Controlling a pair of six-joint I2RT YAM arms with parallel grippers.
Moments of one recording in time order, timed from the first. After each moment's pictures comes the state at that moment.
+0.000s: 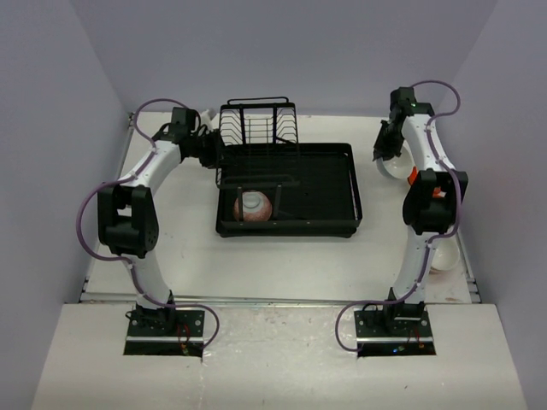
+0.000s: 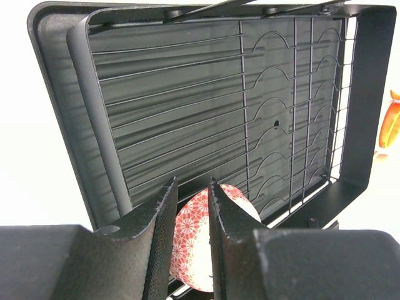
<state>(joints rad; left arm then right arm) -0.13 1.88 1.52 -0.53 0.54 -0.42 -0.04 2.15 2.06 -1.08 0.01 0.37</state>
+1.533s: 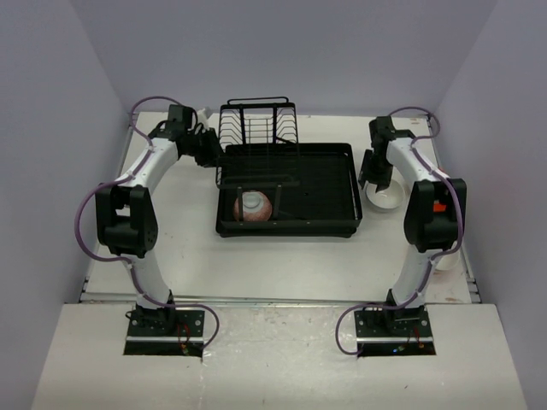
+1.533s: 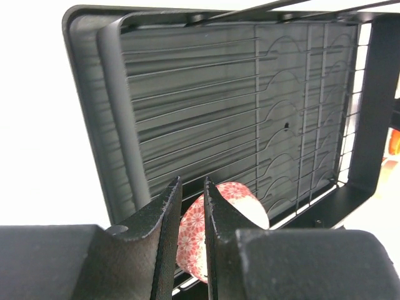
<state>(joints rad) -0.11 1.89 1.56 -0.58 0.51 -0.40 0.07 1.95 1.57 -0.92 0.14 0.37</state>
